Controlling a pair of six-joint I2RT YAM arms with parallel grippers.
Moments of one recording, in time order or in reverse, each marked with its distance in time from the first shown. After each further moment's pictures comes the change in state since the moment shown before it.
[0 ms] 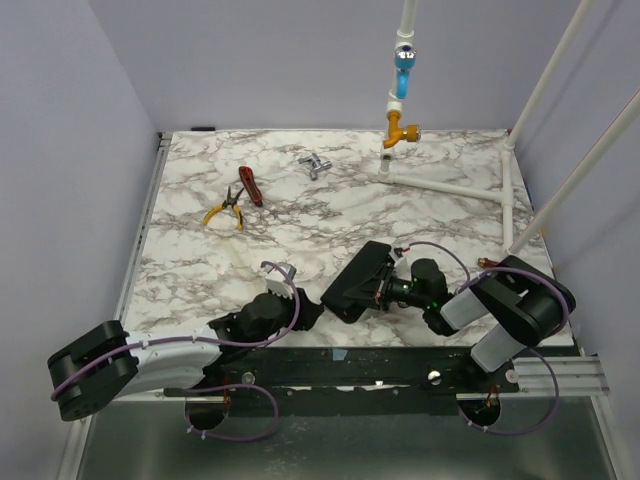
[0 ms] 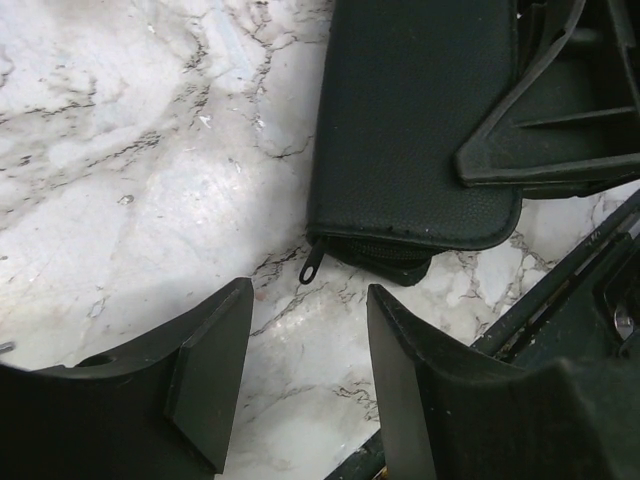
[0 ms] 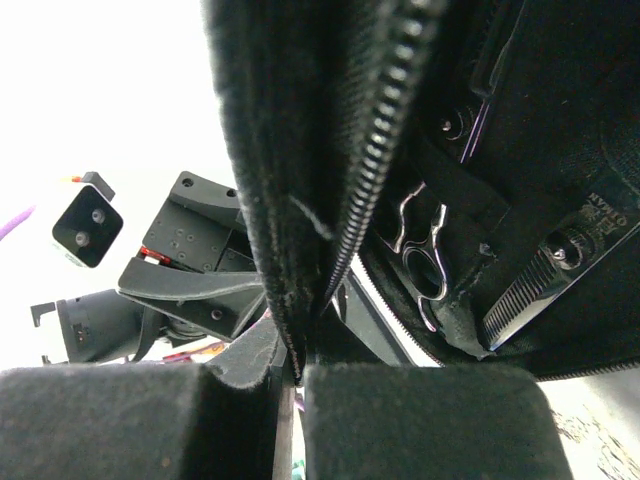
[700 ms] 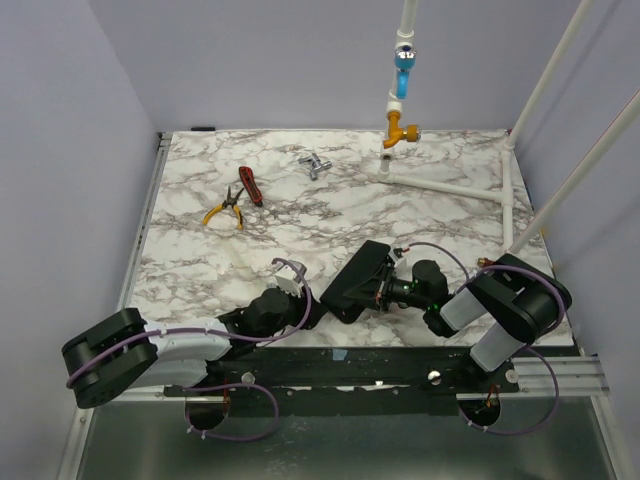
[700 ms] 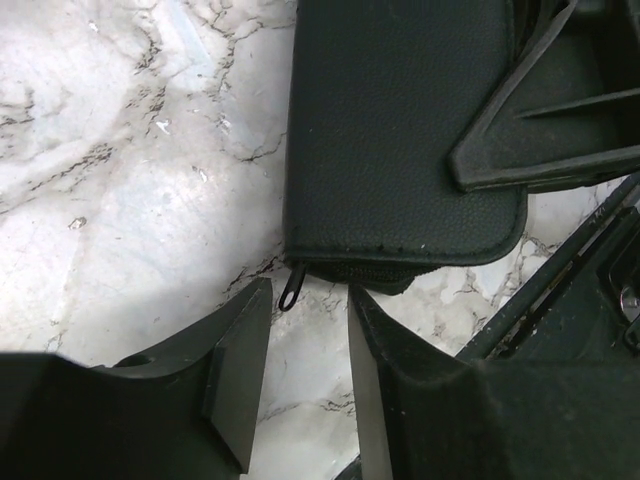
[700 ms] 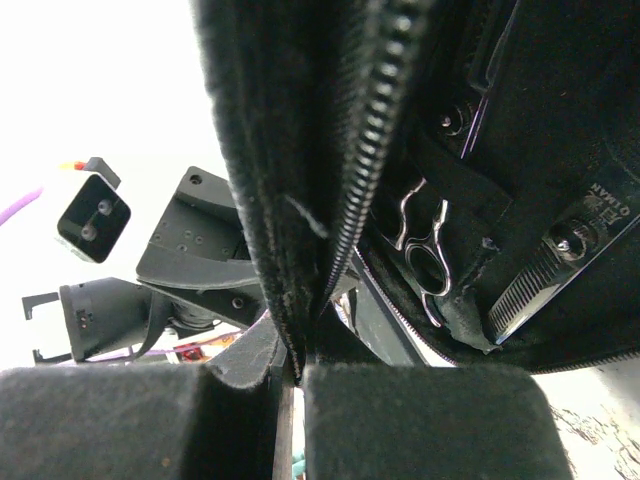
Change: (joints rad) left arm 0.011 0.132 0.043 0.071 0.078 0.046; right arm 0.000 0.027 -0.013 0.087 -0.023 0.033
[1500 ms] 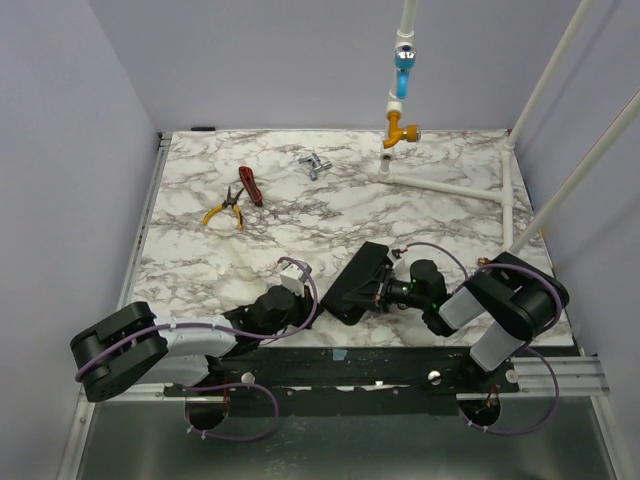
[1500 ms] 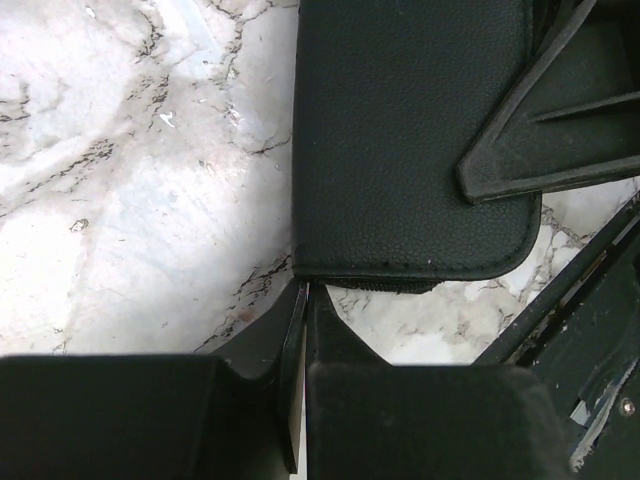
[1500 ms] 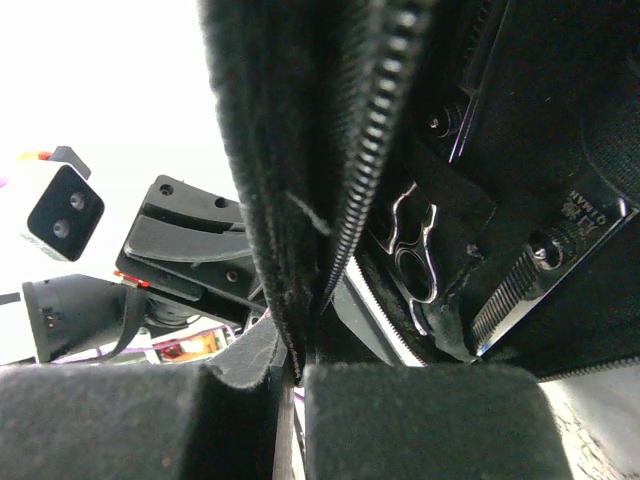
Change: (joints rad) left arm 0.008 0.066 0.039 -0.020 0.024 0.026; right arm -0.001 0.023 0.003 -0.019 -0.010 -0.039
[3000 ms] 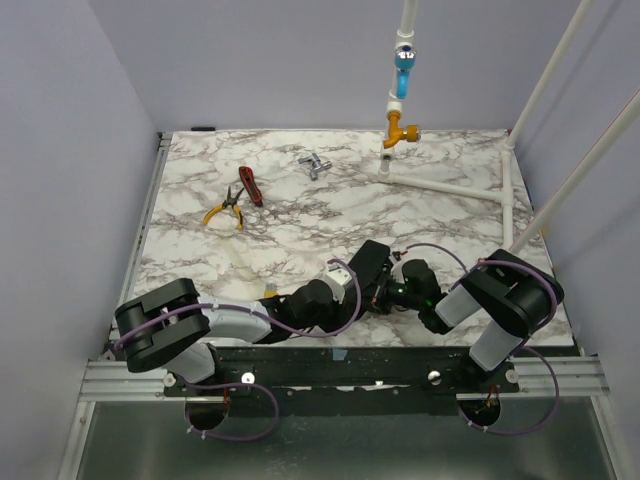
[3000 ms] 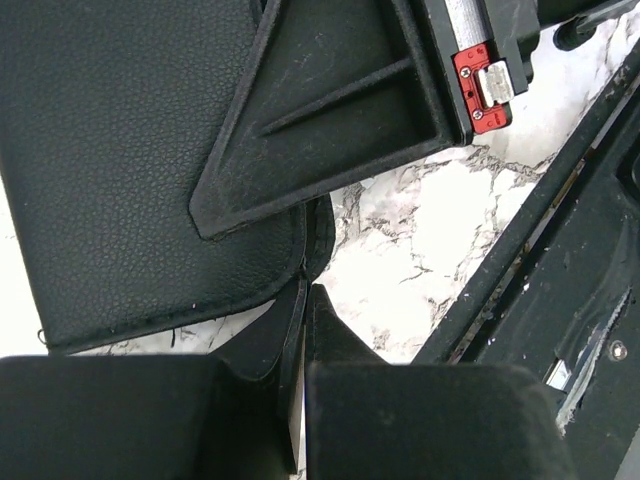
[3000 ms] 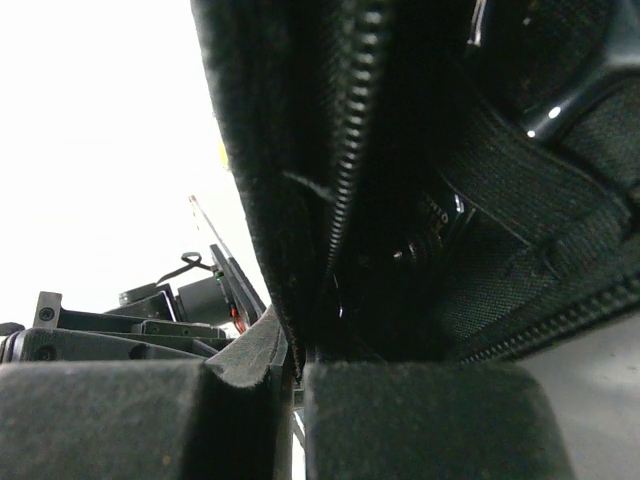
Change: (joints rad) left arm -0.106 0.264 0.245 -0.078 0.147 0.143; right arm 0.008 0.031 0.042 -0.186 0.144 -0.150
